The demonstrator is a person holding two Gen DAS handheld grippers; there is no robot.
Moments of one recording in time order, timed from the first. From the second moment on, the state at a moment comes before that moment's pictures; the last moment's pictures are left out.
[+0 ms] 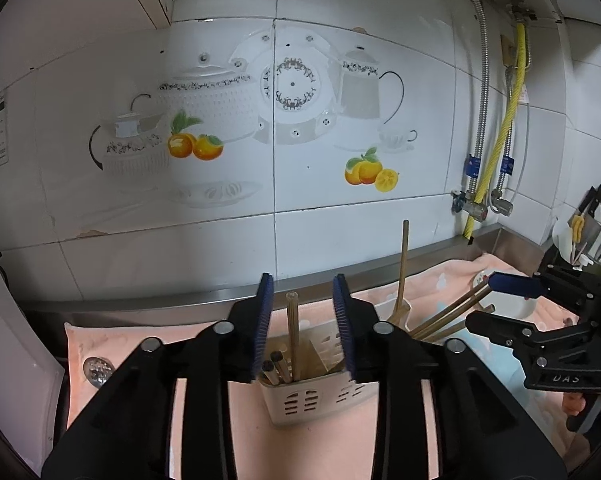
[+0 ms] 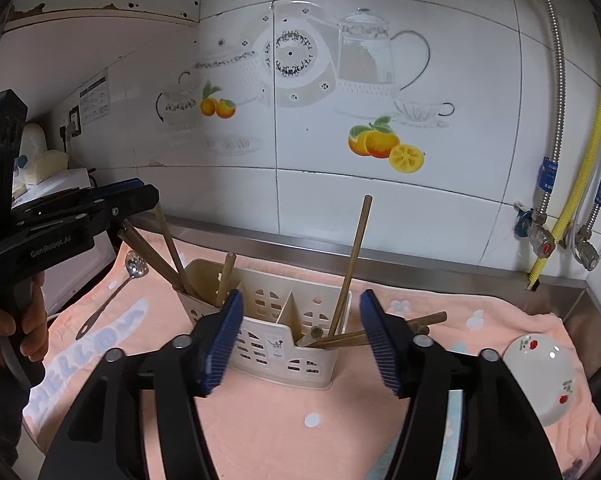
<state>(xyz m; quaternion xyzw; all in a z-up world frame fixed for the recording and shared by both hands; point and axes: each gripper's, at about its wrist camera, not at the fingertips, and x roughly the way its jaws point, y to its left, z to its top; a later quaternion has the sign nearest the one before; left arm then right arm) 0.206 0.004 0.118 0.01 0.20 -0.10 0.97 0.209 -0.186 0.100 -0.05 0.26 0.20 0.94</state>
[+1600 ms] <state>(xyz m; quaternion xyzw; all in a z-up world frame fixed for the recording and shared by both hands) 0.152 0.023 0.099 0.02 0.20 -0.04 0.98 0.167 -0.185 0.102 -0.06 0.24 0.19 0.95</state>
